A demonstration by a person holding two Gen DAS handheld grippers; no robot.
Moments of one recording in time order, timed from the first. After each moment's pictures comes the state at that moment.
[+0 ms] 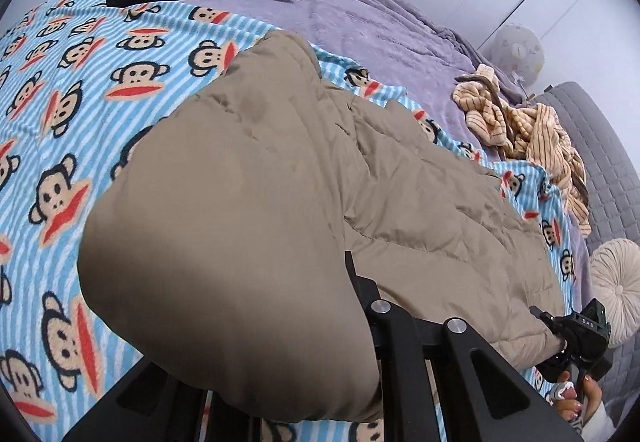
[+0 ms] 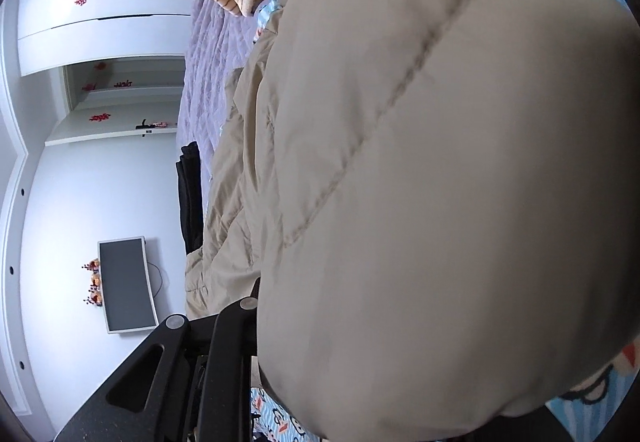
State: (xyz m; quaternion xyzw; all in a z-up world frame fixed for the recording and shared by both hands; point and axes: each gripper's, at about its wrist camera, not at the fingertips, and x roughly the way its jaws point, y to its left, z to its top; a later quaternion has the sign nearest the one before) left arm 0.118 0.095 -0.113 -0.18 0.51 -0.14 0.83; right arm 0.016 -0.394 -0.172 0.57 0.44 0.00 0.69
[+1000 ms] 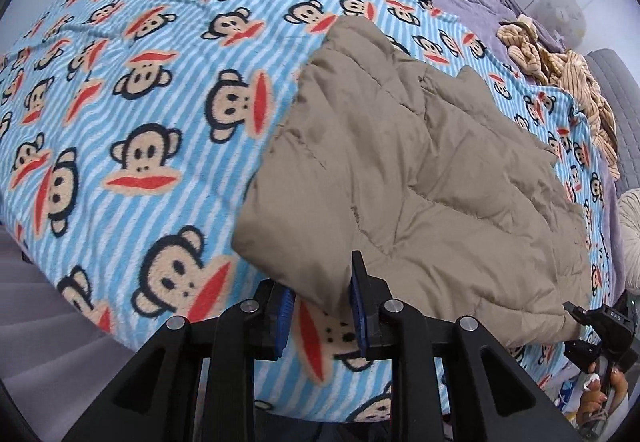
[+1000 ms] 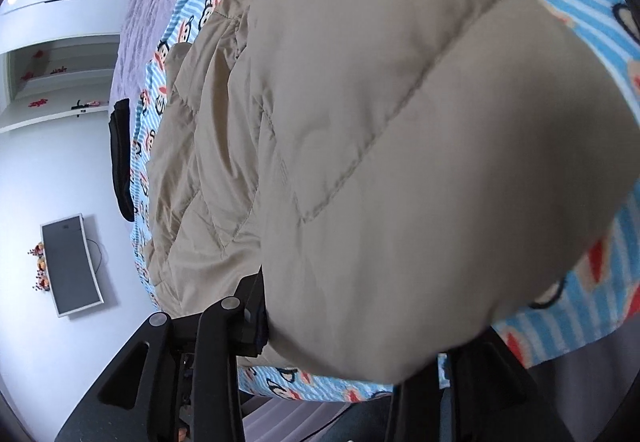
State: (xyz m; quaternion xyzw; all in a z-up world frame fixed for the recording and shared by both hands) left arm -0.100 0.201 -0.100 -0.13 0.60 -0.05 0.78; right arm -0.162 -0.334 -0.153 0.52 0.55 -0.08 0.65
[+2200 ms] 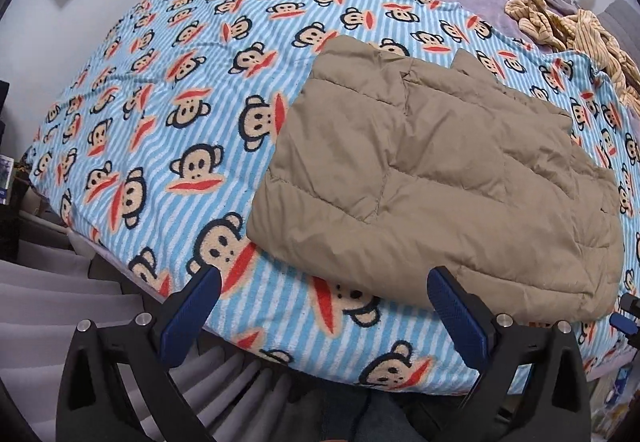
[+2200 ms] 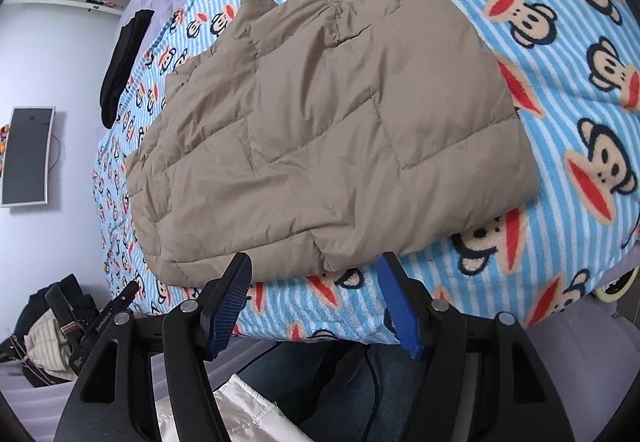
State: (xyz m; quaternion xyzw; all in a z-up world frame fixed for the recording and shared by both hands) left arm -0.140 0.140 -0.041 -0.01 0.59 0.01 0.81; right arm -0.171 -0.322 -0.083 0.36 0.62 -0.02 0.70
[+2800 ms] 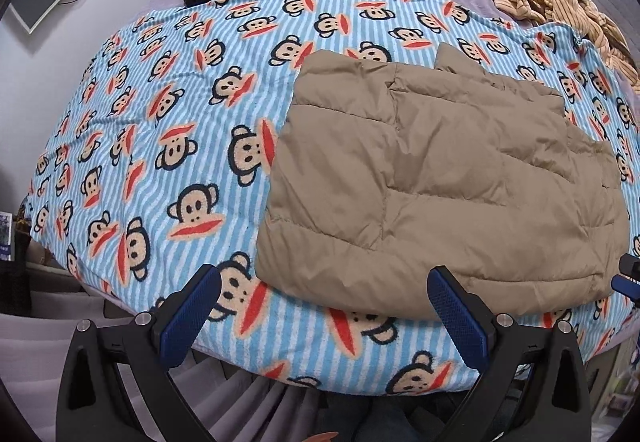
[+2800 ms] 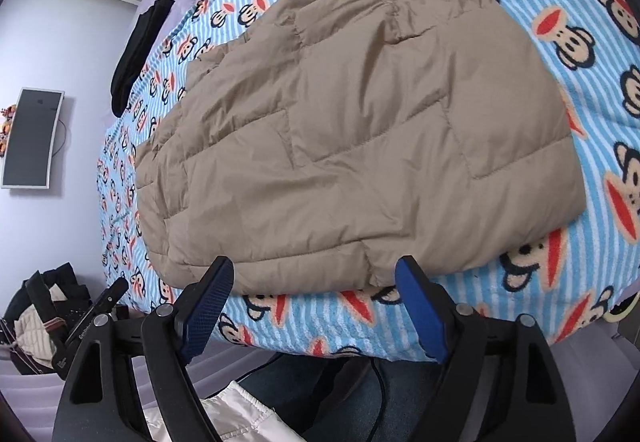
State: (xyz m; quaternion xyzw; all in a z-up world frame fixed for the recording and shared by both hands) left arm -0.103 0.145 -0.037 0.05 0.59 -0.04 0.80; right arm -0.152 -0.280 -0.082 0.33 0.61 -0.01 0.72
